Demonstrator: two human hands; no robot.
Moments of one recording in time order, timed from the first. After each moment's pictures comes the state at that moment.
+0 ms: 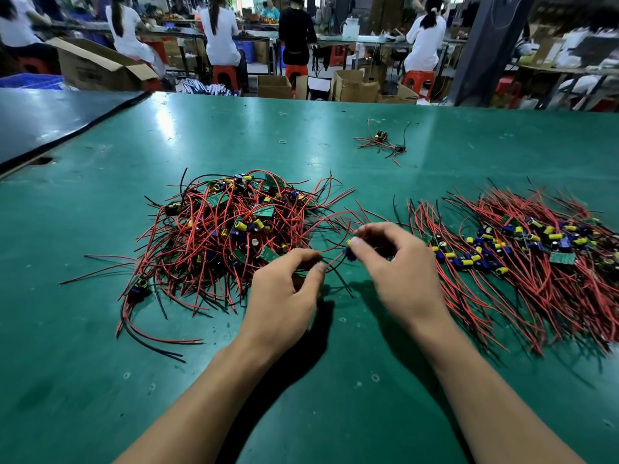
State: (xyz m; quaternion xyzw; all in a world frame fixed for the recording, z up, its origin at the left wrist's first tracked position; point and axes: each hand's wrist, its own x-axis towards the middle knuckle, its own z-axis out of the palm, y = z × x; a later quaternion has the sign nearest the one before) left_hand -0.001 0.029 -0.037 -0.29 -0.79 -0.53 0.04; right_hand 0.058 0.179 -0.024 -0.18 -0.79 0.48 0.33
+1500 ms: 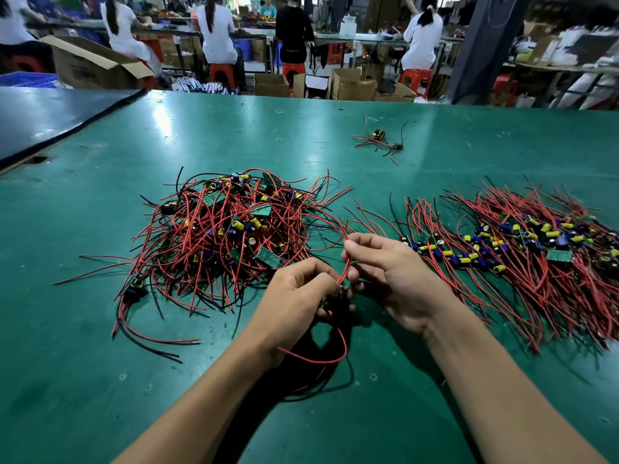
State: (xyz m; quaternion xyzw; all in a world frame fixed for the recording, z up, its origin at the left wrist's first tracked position) left_hand 0.007 0.035 -0.030 -0.23 -0.64 -0.69 -0.26; right_hand 0.061 0.180 -0.013 -0.18 -0.56 0.80 0.08
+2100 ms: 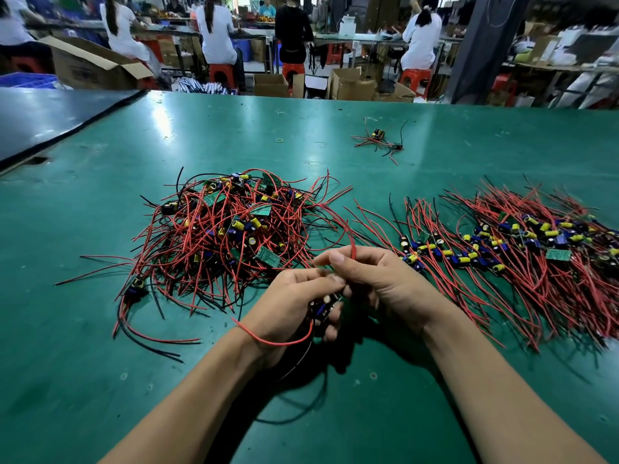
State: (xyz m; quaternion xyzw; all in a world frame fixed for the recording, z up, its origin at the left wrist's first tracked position) left_hand 0.007 0.030 -0.023 -0.20 -0.53 -0.71 -0.41; right_hand 0.068 0.179 -0.025 -0.06 -0.59 0.81 -0.02
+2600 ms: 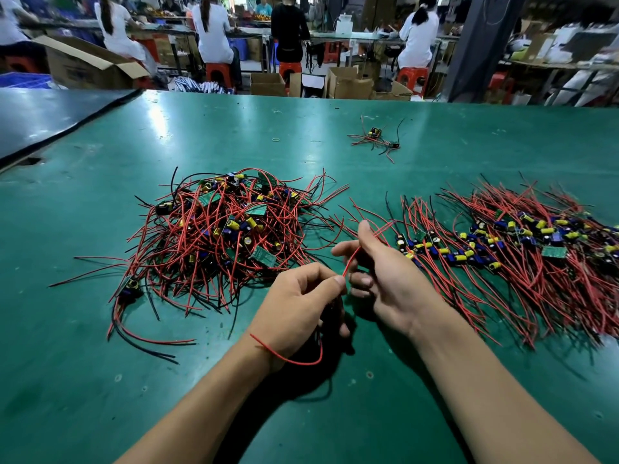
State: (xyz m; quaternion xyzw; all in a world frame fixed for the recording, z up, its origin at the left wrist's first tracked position) left_hand 0.014 0.038 -0.035 -0.25 -0.63 -0.68 -0.28; right_hand 0.049 0.180 -0.029 -0.22 -0.55 0.80 0.11
